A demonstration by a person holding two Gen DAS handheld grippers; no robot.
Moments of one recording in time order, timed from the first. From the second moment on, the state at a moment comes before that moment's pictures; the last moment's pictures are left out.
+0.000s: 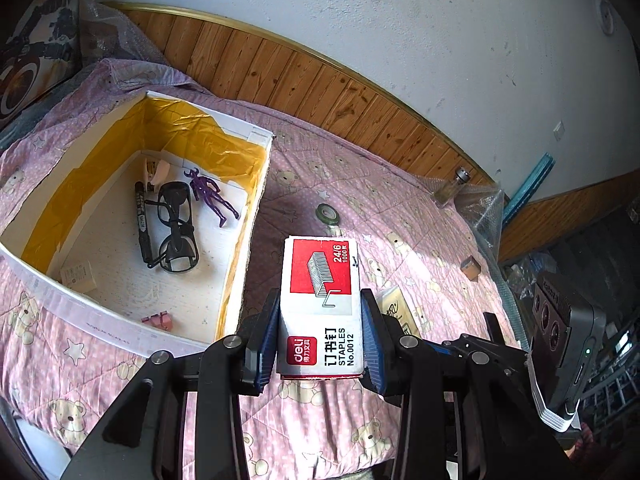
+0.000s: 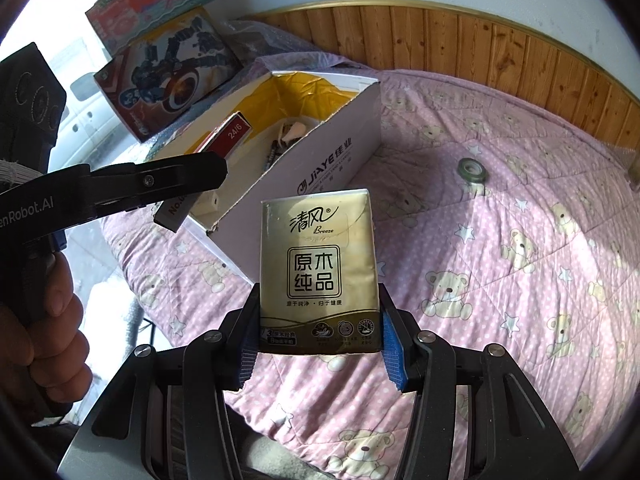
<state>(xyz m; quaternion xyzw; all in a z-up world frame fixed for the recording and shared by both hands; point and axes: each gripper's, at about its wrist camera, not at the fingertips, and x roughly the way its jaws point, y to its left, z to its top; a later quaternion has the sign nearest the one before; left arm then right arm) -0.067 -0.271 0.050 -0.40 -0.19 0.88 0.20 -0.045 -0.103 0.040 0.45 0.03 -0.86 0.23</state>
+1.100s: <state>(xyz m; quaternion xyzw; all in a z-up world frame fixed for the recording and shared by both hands) -0.112 -0.374 0.070 -0.37 -0.25 0.89 0.12 -0.097 -0.168 0.094 0.40 0.09 -0.86 0.32</state>
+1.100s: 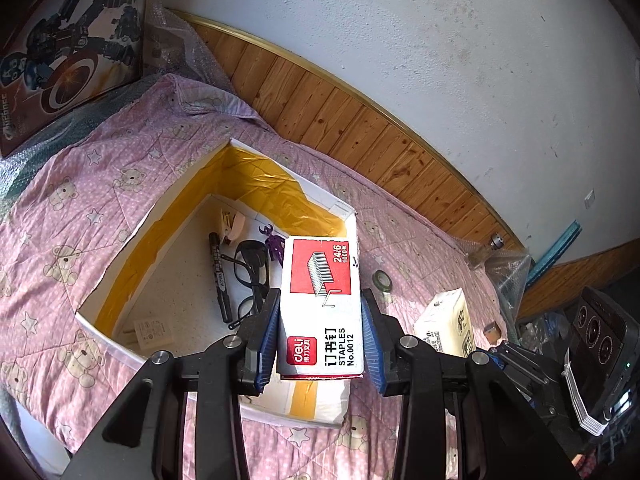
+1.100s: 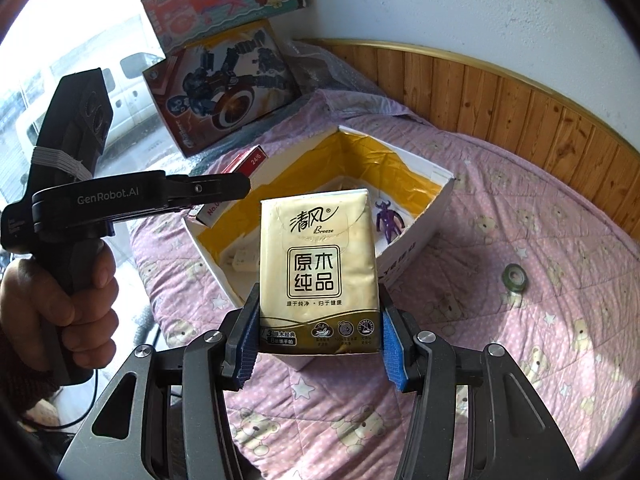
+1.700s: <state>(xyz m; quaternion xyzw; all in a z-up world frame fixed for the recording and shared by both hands) -0.154 -0.423 0.066 -0.37 -0.24 0.89 0.09 -0.130 -0.219 0.088 0.39 0.15 -0.84 0.35</state>
